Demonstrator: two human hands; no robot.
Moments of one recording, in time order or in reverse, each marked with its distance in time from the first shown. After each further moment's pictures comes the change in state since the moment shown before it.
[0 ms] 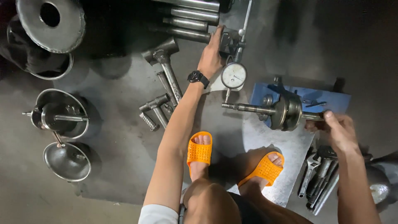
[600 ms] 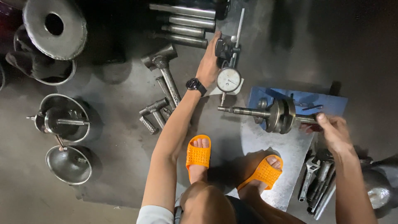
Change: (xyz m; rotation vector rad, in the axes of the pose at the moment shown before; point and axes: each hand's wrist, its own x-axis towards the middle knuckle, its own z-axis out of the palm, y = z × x) left_hand -0.005 0.047 -0.016 0.101 0.025 0.091; right_hand 0.011 0.011 0.001 0.134 -0.105 -0.368
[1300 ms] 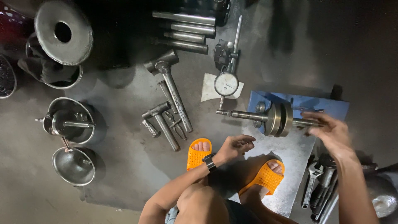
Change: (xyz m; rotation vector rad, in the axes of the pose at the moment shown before) left_hand -0.180 0.135 0.048 -0.896 -0.365 -0.487; right_hand -0.003 -0.015 -0.004 0.059 -0.065 -0.015
